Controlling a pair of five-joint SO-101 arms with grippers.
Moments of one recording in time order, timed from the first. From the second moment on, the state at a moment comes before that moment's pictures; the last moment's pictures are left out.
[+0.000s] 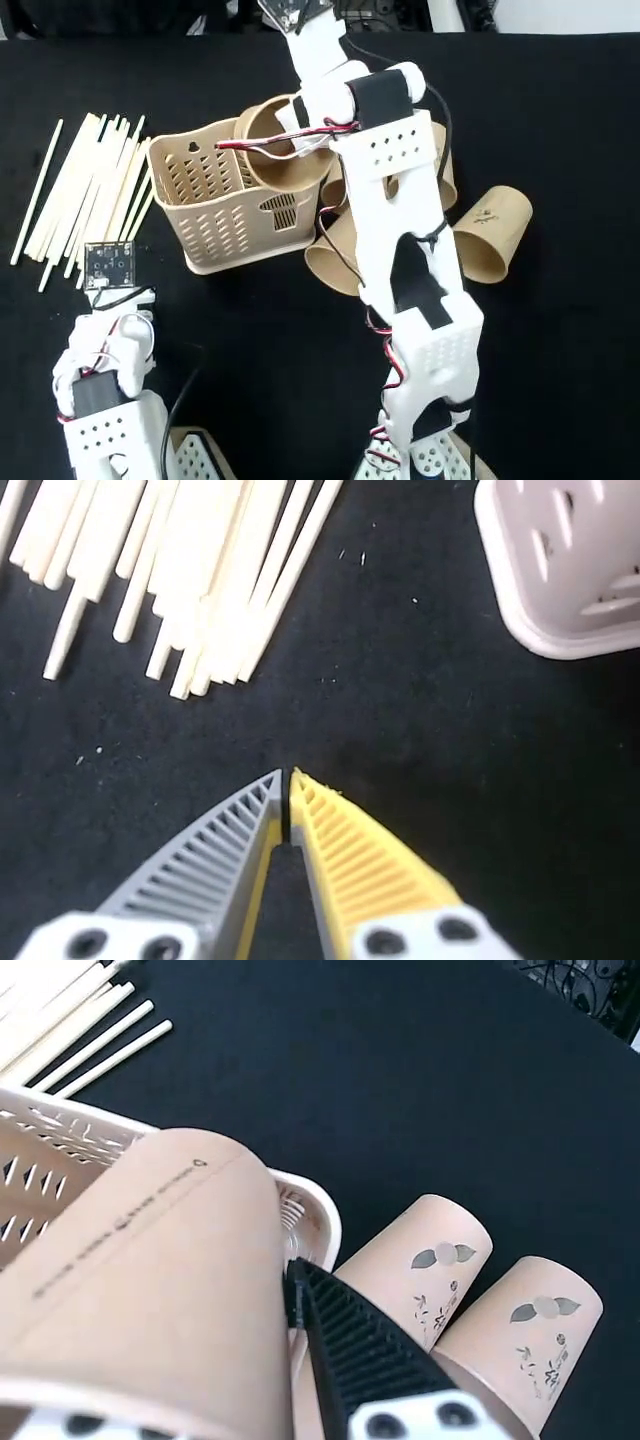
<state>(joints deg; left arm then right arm) -24.0 -96.2 94.5 61.5 -15.7 -20.9 23.8 -56.9 99.0 14.0</state>
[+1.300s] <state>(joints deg) -22.9 -96.4 96.1 59.9 -15.8 -25.9 11.5 -62.4 99.3 18.0</state>
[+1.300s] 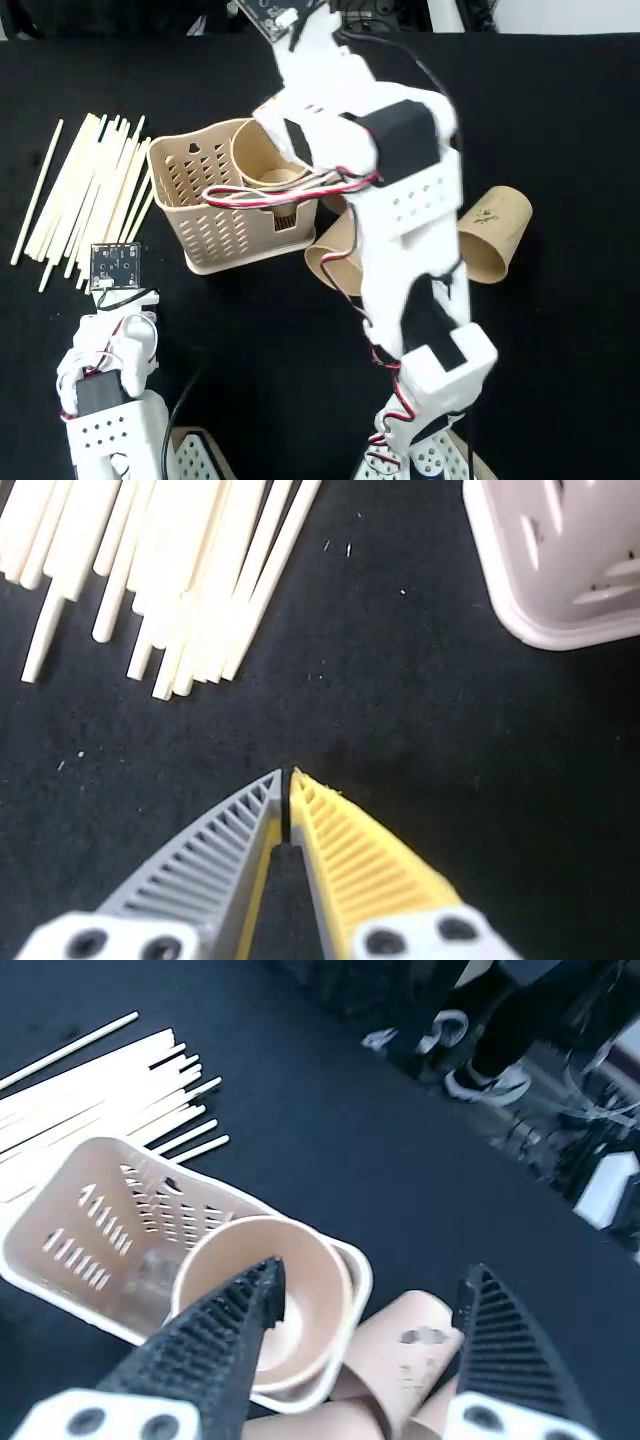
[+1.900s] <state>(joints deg) -22.9 -96.4 96.1 59.9 -15.8 -18.9 -39.4 8.3 95.1 50.8</state>
